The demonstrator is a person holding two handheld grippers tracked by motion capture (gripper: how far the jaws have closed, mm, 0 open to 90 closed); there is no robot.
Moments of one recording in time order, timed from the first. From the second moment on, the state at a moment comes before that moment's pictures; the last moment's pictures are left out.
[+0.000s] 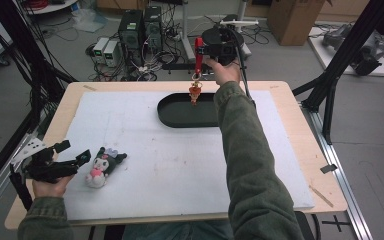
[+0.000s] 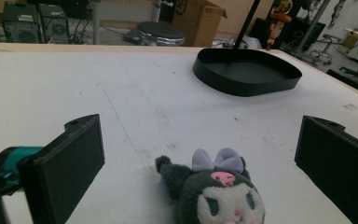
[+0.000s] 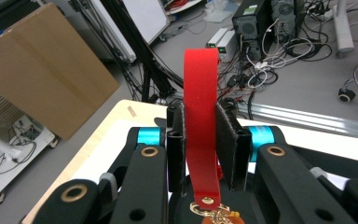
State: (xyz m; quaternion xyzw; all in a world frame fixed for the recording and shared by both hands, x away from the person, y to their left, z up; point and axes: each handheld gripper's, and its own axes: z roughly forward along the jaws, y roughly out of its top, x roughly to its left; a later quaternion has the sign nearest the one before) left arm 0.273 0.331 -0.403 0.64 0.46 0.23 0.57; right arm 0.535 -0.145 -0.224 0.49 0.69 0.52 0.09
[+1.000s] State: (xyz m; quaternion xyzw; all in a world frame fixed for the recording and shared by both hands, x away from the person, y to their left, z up) left arm 0.276 0.333 -0.403 0.63 0.47 0.24 0.57; right arm 0.540 -0.130 -0.253 0.46 0.71 0.50 0.20
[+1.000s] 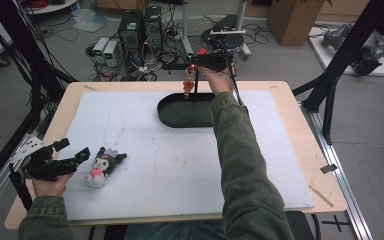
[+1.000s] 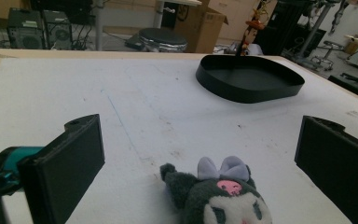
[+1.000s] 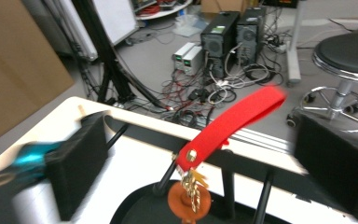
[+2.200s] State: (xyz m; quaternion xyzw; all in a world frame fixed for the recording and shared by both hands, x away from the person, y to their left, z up) left arm 0.273 0.333 -0.403 0.63 0.47 0.24 0.57; right arm 0.466 -0.174 -0.244 0.40 0.77 0.46 0.20
